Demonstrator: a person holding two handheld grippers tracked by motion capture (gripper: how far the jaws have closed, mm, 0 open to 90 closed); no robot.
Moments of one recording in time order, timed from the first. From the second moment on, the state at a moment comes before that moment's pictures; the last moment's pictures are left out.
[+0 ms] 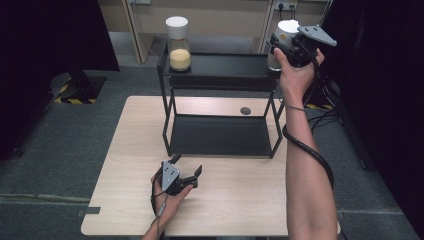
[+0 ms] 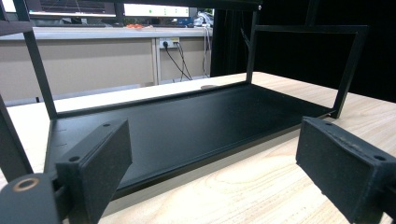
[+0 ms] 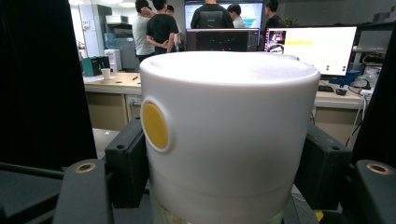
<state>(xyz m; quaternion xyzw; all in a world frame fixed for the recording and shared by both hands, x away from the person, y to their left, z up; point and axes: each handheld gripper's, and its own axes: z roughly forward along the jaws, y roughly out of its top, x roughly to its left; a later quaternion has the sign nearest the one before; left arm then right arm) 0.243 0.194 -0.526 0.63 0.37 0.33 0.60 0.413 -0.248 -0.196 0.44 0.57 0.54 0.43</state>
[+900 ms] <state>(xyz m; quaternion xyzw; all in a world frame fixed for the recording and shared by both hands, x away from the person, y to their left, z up) 0.243 0.192 -0.525 0.63 0.37 0.33 0.60 0.425 -0.245 -0.197 0.45 0.58 0.52 0.44</state>
